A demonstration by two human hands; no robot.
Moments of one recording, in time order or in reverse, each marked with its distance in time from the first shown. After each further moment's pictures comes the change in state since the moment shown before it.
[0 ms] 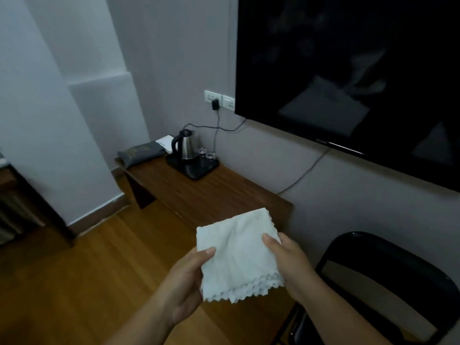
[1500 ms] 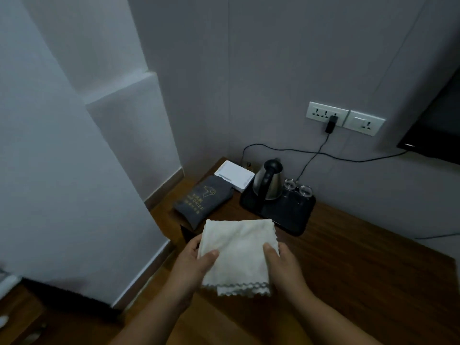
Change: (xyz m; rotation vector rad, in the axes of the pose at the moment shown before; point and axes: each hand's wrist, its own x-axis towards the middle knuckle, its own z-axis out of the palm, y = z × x) left_hand 0.264 0.633 -0.443 0.729 0.327 0.106; right_hand 0.485 -0.161 0.602 -0.148 0.278 0.092
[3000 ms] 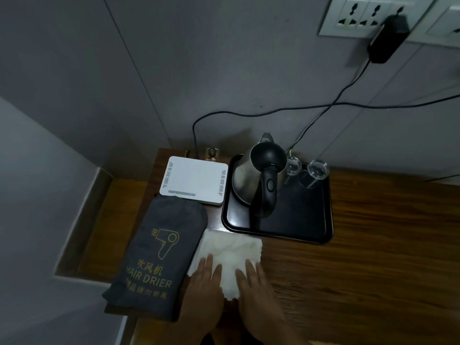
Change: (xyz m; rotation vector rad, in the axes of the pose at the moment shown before) left_hand 0.447 -0.140 0.016 1.571 -0.565 0.418; right_hand 0.344 0.124 0.173 -0.883 -0.220 0.092
